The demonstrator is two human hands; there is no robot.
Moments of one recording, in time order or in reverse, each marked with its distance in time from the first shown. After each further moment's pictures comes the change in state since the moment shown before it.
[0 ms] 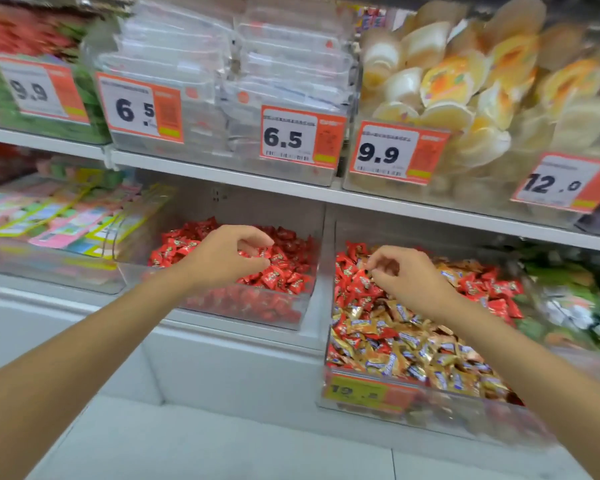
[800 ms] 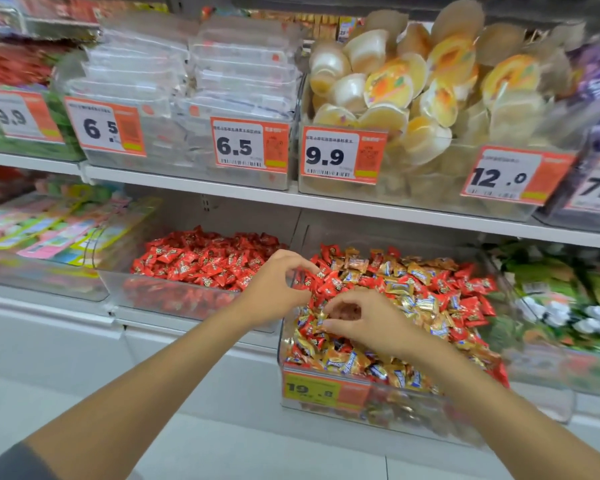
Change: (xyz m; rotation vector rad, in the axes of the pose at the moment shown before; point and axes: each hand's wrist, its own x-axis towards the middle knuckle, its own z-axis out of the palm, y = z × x) left_hand -0.001 0.066 0.112 -0.017 0.003 0.074; right_hand -0.046 0.023 0.010 0.171 -0.276 -0.033
